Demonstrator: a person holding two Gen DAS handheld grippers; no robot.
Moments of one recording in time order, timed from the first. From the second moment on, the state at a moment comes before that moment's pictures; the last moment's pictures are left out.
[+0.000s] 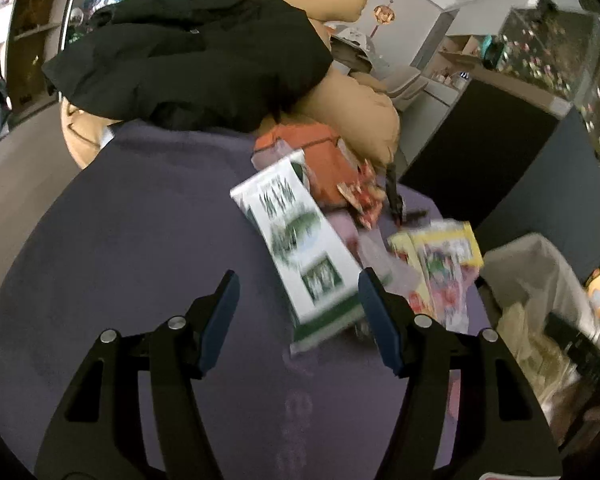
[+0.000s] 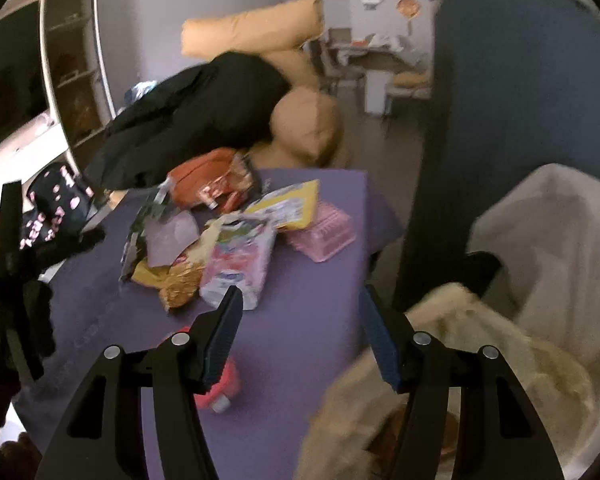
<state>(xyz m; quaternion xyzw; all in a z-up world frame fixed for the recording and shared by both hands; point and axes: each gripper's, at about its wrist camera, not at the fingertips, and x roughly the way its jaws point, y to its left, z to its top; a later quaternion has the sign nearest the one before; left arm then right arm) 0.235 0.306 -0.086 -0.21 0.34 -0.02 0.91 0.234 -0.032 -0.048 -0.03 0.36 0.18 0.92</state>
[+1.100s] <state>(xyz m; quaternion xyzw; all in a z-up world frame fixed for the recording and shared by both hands) 0.274 0.318 -0.114 -0.24 0.46 -0.09 0.85 0.322 0.038 -0.097 -0.05 0.45 0.19 0.87</state>
